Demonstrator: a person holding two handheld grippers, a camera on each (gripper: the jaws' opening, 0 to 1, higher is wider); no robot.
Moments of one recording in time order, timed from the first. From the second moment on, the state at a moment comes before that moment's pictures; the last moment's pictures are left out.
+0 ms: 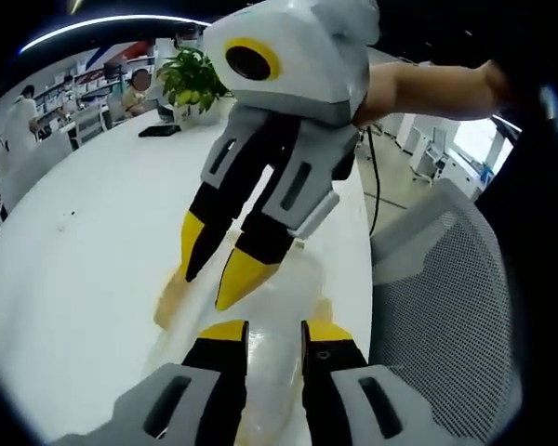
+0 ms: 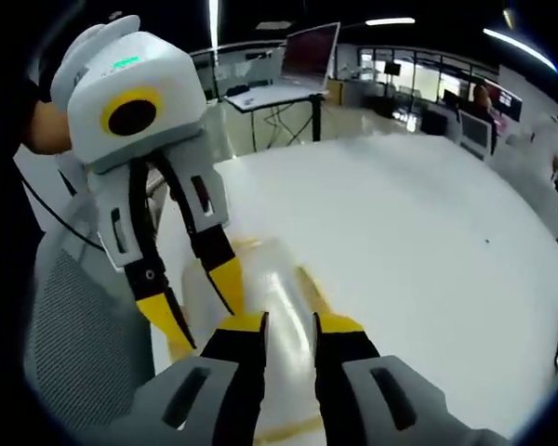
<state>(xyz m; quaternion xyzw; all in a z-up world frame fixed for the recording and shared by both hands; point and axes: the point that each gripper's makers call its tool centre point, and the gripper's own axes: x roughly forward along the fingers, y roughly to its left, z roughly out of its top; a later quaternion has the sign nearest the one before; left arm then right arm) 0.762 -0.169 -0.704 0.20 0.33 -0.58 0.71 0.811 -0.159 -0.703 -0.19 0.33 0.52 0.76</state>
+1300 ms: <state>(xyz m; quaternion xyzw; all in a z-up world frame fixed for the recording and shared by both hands) 0.752 -0.172 -0.719 0.34 0.20 -0.61 0.68 0.816 -0.152 -0.724 -0.23 0.40 0.62 0.64</state>
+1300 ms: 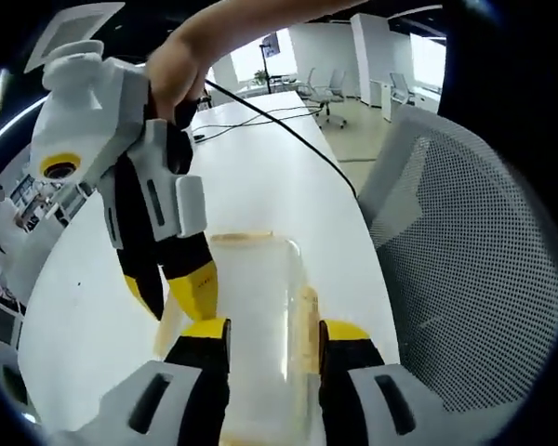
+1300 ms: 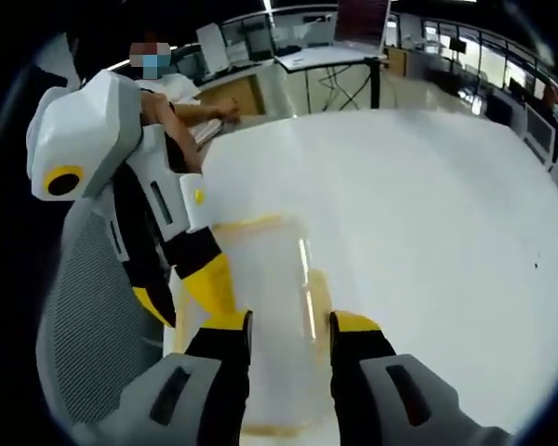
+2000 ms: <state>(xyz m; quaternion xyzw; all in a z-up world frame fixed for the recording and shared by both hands) 0.751 -0.175 -0.722 0.36 0.18 -0.62 0.68 0.814 -0.149 -0.728 -0.24 0.43 0.64 0.60</state>
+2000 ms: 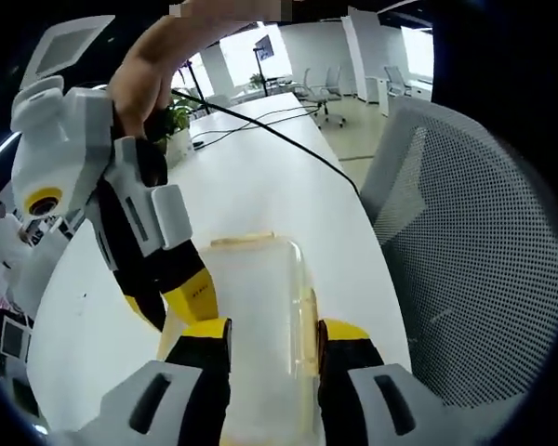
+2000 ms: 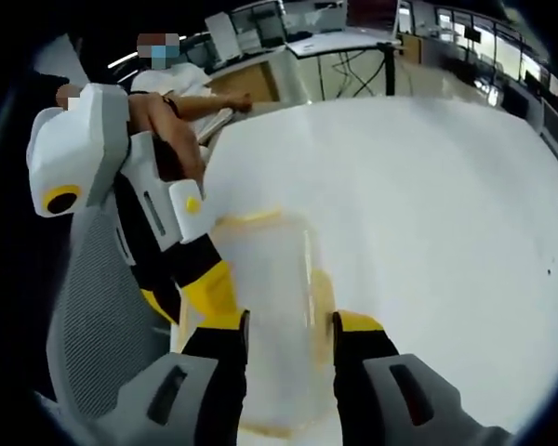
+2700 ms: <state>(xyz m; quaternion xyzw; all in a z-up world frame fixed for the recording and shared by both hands) 0.752 -0.176 -0.722 0.36 0.18 -0.61 0.68 0.807 -0.149 -0.732 -0.26 0.46 0.63 0.56</state>
